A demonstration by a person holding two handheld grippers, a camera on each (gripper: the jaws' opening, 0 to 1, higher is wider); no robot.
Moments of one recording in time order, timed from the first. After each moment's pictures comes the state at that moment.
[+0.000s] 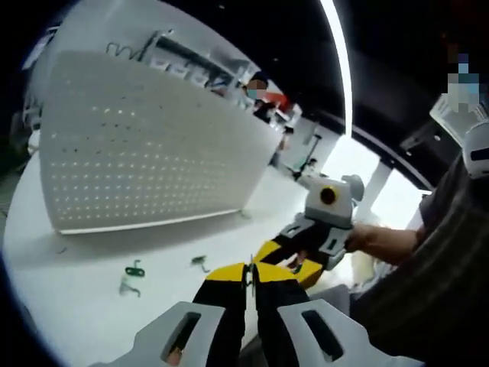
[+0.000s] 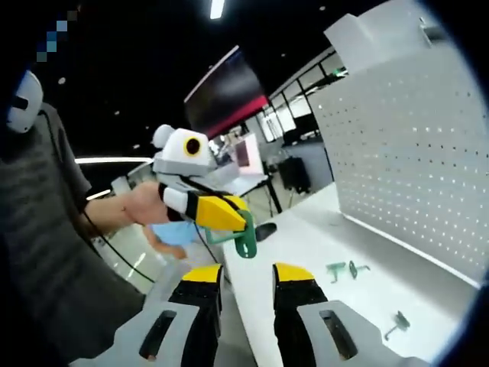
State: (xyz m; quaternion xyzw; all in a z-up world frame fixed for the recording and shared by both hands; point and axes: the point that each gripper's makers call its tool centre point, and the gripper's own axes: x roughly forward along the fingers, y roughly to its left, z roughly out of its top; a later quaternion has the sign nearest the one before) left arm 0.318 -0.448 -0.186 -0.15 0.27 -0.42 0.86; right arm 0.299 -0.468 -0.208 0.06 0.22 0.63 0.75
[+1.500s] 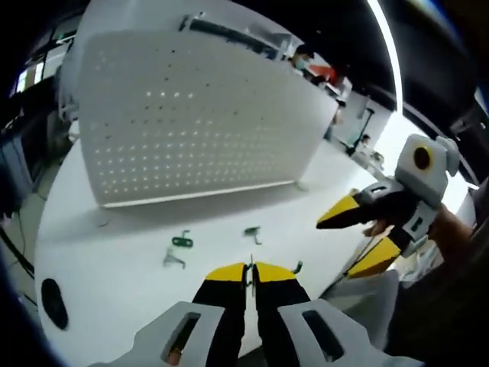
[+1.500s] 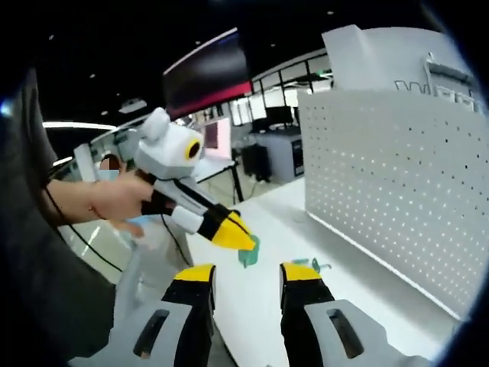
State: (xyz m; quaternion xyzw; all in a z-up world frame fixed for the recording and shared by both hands) left arm 0.331 -0.428 -0.235 -0.08 0.34 -0.29 0.89; right arm 0.300 -0.466 -0.207 -0.07 0.22 0.54 0.81
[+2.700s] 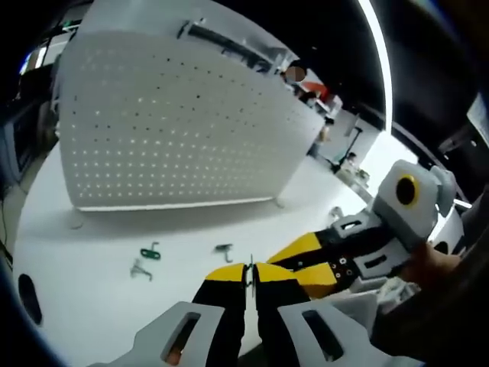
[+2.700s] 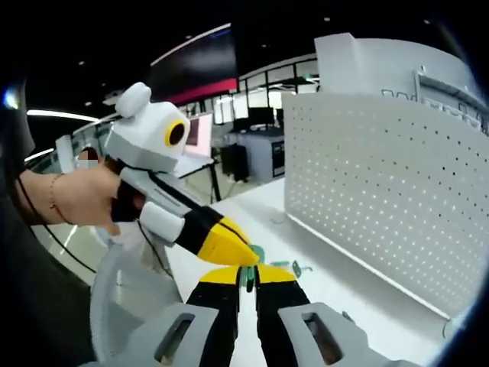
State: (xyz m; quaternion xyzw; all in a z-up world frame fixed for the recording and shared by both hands) left arm 0.336 -0.462 -0.221 -0.14 0.32 -0.32 0.88; right arm 0.320 -0.467 -0.215 -0.08 0.21 0.49 0.84
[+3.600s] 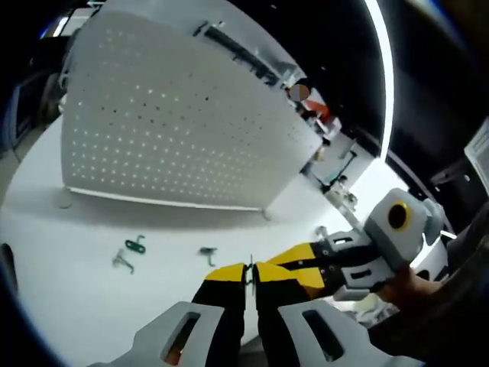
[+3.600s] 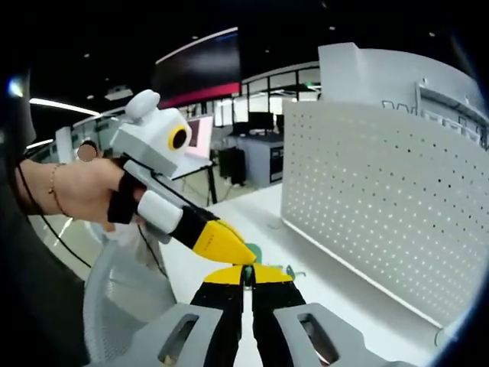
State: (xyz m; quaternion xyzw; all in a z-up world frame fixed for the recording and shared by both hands) left arm 0.330 -0.466 -0.216 -0.21 0.31 -0.32 0.87; right arm 0.319 -0.468 -0.212 -0.10 0.19 0.49 0.84
